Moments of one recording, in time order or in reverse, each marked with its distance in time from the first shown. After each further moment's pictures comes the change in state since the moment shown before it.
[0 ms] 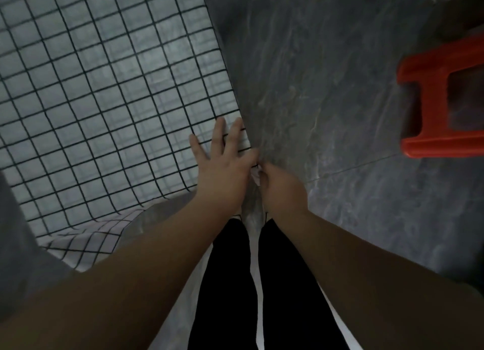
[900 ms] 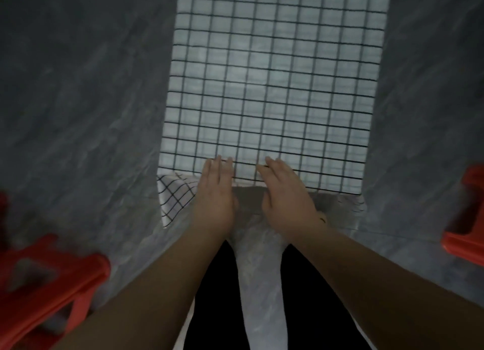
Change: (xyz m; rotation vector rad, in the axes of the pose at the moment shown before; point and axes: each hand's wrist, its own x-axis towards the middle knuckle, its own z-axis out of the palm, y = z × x) left_hand -0.184 -0.157 0.005 -0.473 0.293 -0.570; right_hand -0.062 -0.186 0.044 -0.278 -0.158 -0.693
